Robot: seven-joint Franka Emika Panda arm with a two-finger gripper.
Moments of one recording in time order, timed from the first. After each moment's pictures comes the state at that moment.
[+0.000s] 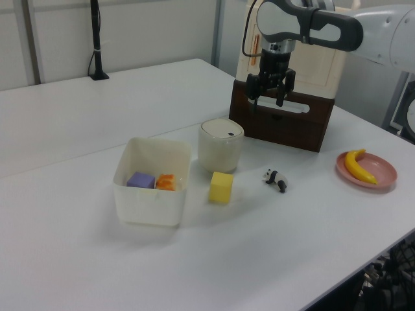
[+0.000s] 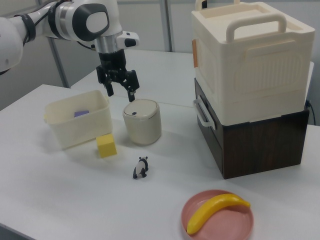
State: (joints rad) arm 0.07 0.26 -0.13 -1.42 0.01 1.67 0.02
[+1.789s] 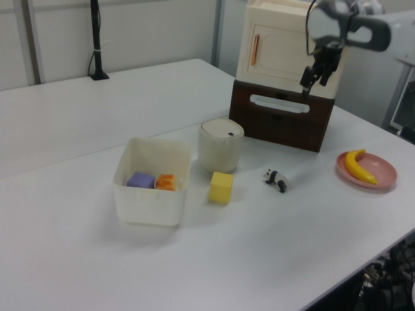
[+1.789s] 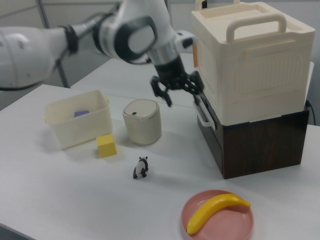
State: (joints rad) arm -0.21 0.28 -0.14 -1.46 -0.05 1.99 -0.51
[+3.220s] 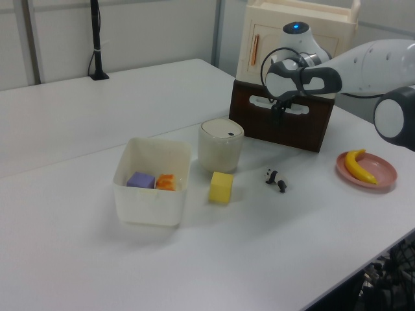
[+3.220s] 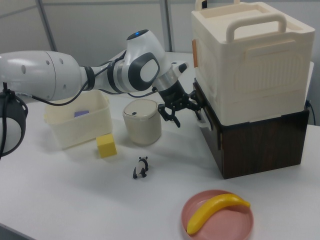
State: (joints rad) arm -0.11 0.50 -0.12 -1.45 -0.27 2.22 -0.50
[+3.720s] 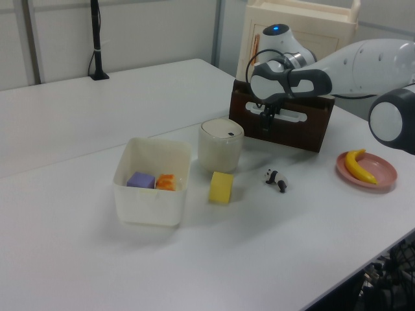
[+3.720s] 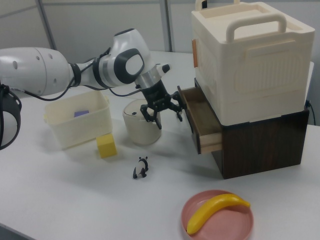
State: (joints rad) arm -0.02 0.49 -0.12 -1.45 -0.28 2.08 -0.51
